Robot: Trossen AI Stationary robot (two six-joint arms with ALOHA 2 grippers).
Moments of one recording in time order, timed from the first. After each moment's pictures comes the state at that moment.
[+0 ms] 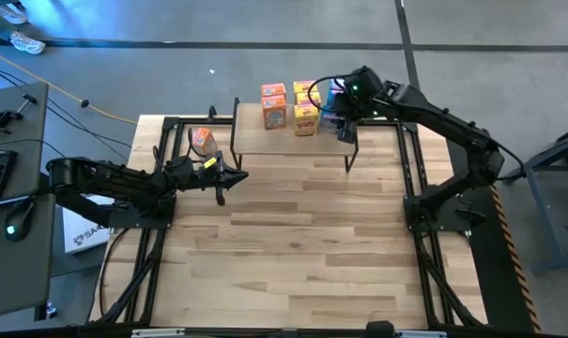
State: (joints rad) left arm 0.31 1.16 0.10 1.04 0.15 -0.26; right arm -0.59 1.48 1.51 -0.88 0.03 -0.53
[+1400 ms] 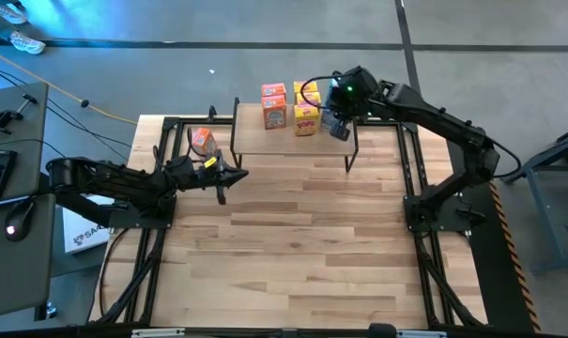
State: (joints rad) left arm 0.31 1.16 0.10 1.04 0.12 -0.23; right arm -0.55 1.52 1.59 -0.89 0.17 -0.38
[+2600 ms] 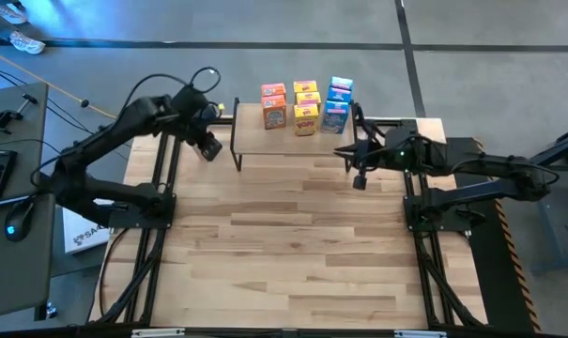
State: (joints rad) left arm 0.62 1.16 1.27 -1.13 0.08 -0.15; right arm -0.16 0.95 0.93 -0.33 0.17 -0.31
